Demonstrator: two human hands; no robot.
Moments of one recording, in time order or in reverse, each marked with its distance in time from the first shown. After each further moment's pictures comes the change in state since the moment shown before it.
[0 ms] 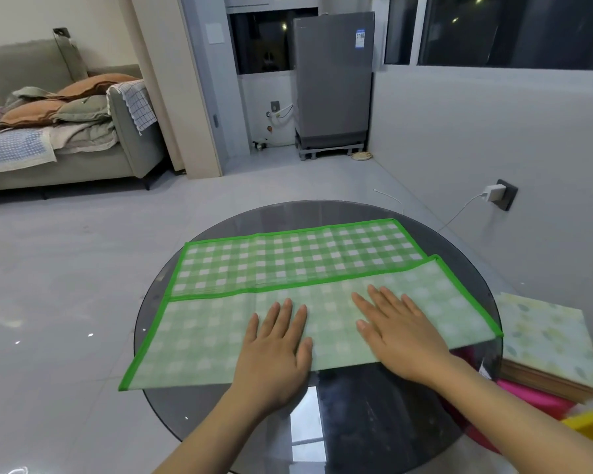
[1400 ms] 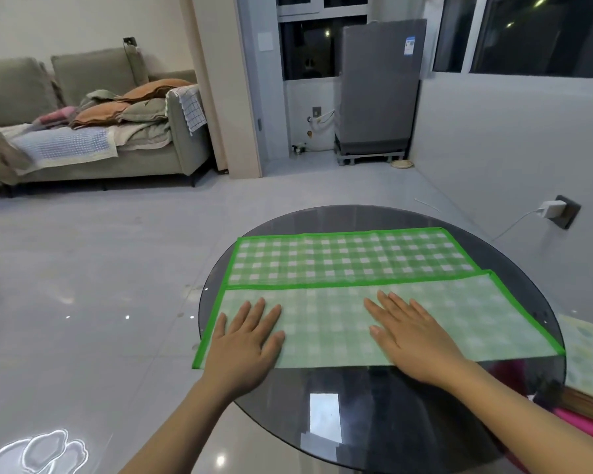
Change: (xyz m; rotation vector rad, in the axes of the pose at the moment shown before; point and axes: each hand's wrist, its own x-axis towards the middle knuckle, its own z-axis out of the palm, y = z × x) left_hand -0.035 -0.103 -0.012 -0.003 0.027 -0.217; right_hand 0.014 -0.043 0.006 0.002 -0.035 -0.150
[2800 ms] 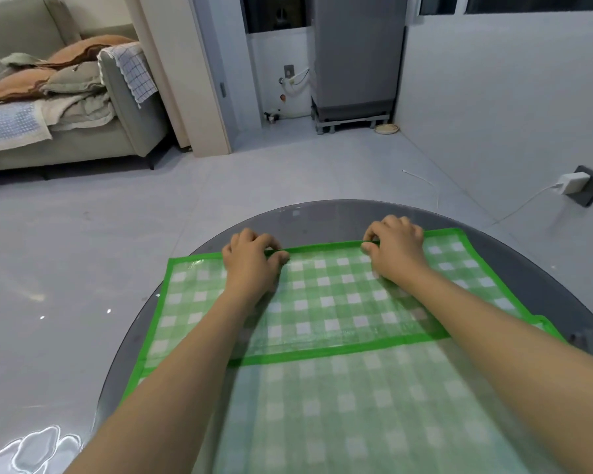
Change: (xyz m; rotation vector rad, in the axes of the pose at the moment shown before) left_hand 0.274 0.048 -0.008 -0.312 0.370 -0.005; right_hand 0.232 0.092 -0.038 0.117 0.418 0.245
